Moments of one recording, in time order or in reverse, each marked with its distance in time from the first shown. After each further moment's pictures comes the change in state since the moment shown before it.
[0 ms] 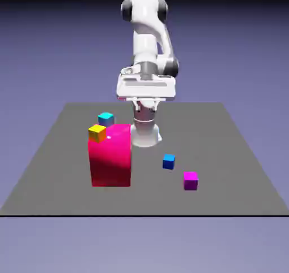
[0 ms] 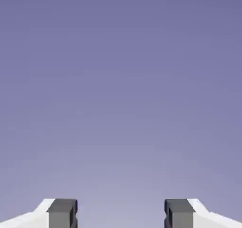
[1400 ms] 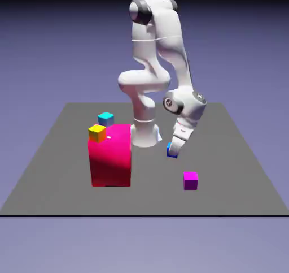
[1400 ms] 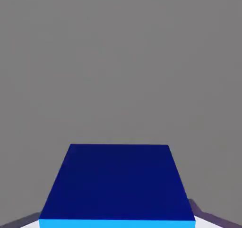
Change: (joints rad) arm 0.207 0.456 0.313 -0.046 -0.311 -0.474 -0.359
